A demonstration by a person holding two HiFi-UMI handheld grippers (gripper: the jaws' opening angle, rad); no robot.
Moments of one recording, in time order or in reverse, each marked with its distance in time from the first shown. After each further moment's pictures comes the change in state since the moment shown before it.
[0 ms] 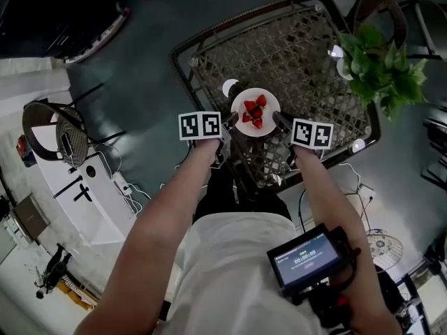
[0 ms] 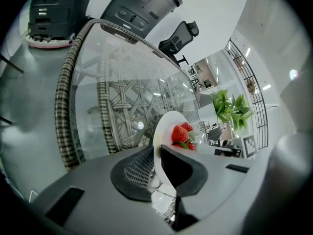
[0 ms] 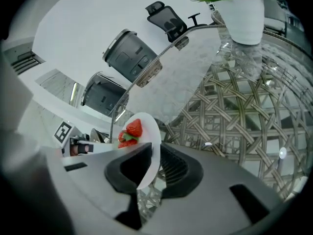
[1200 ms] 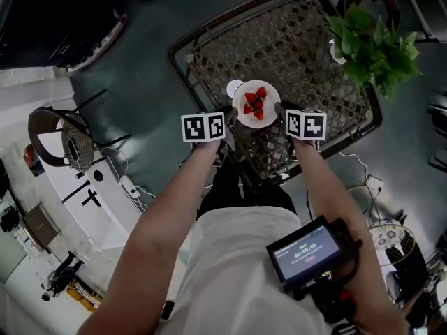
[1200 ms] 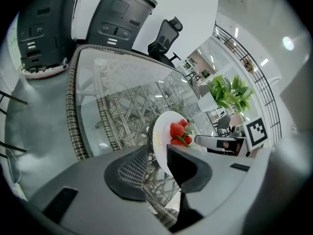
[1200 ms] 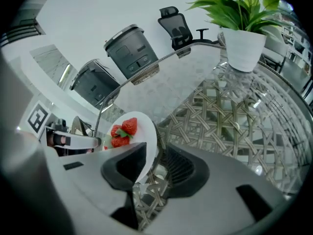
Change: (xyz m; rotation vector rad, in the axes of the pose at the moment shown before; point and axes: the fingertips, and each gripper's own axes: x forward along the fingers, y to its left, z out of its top) left arm -0.006 -0.012 -0.009 0.197 -0.028 0.130; right arm -0.017 -0.027 -0.003 -0.145 -0.012 -0.194
